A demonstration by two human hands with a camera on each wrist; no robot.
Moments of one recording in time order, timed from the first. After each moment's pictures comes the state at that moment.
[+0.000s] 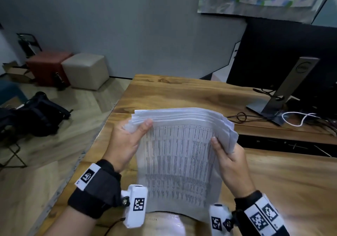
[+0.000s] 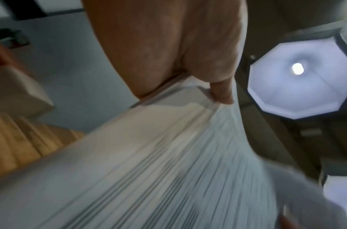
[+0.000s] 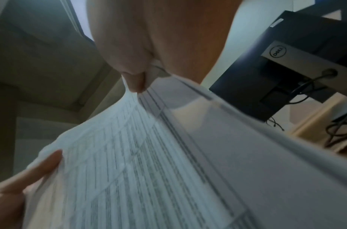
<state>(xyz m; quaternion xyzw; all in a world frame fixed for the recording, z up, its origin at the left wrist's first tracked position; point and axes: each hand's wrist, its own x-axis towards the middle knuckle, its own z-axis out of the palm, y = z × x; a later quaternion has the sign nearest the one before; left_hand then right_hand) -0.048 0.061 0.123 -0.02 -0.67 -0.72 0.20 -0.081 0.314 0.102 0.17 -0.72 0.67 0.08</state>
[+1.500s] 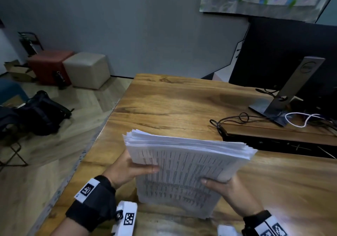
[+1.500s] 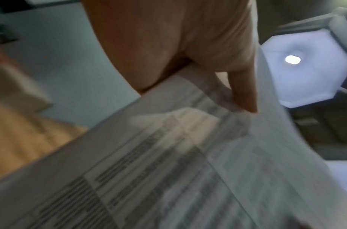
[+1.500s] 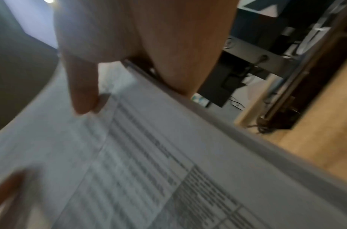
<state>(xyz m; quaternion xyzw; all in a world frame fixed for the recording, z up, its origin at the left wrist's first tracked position) -0.028 0.051 0.071 -0.04 -0.69 -0.72 0.00 -0.062 0.335 0.066 0.13 -0.67 0.71 -0.16</state>
